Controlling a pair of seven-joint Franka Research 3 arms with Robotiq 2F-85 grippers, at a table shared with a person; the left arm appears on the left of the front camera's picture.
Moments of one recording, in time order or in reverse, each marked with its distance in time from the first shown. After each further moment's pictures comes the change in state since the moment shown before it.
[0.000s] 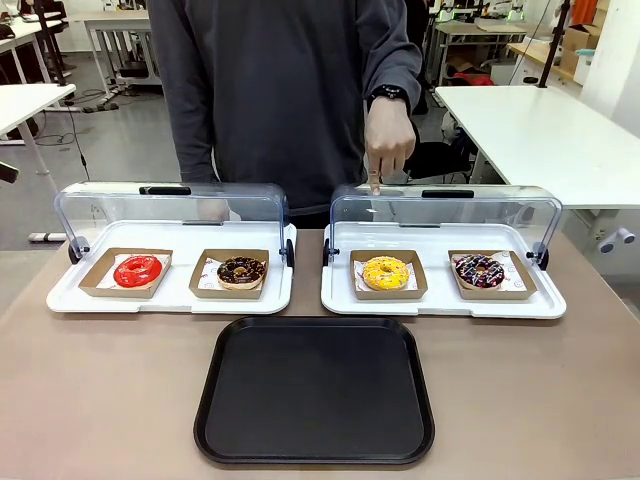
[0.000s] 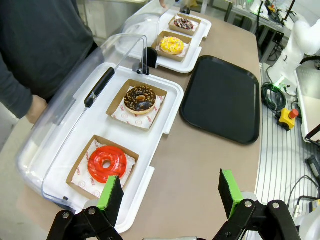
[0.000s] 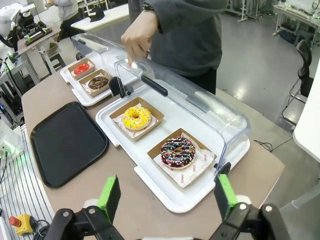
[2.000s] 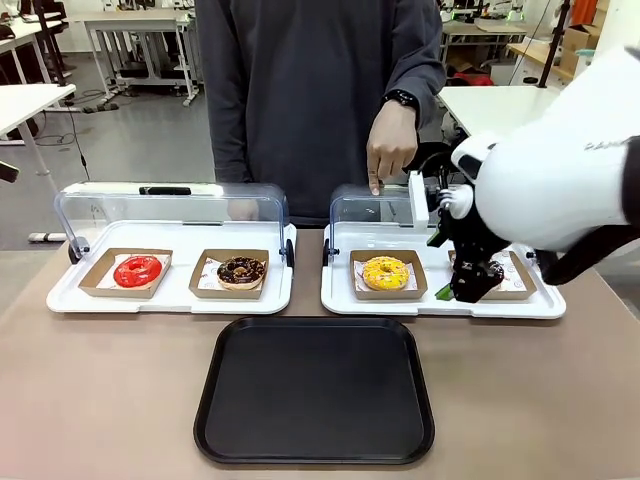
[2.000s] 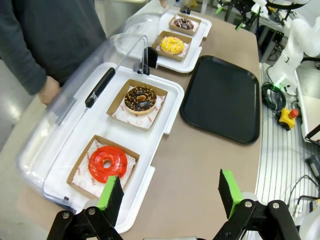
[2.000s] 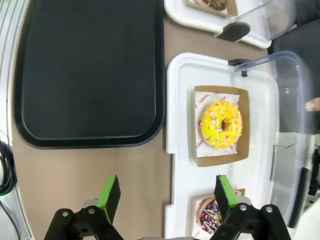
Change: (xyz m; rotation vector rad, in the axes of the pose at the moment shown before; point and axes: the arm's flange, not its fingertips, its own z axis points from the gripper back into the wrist) left arm 0.001 0.001 0.000 -0.001 0.002 -0.001; right arm 0.049 0.222 -0.278 0.135 0.617 0.818
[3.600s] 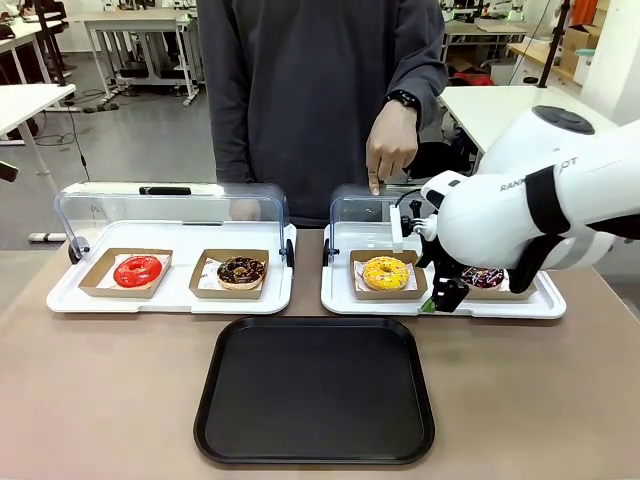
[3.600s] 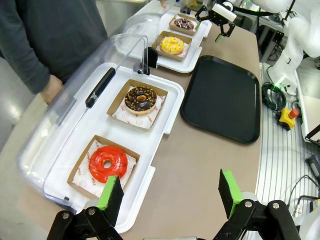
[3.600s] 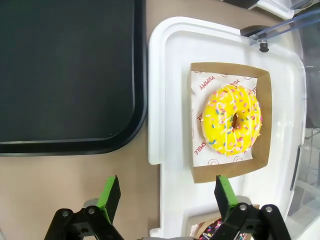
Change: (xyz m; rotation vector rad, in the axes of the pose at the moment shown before) left arm 0.001 0.000 0.001 0.001 0.000 -0.001; right arm -0.018 -0.040 -0.089 0.065 0.071 -0.030
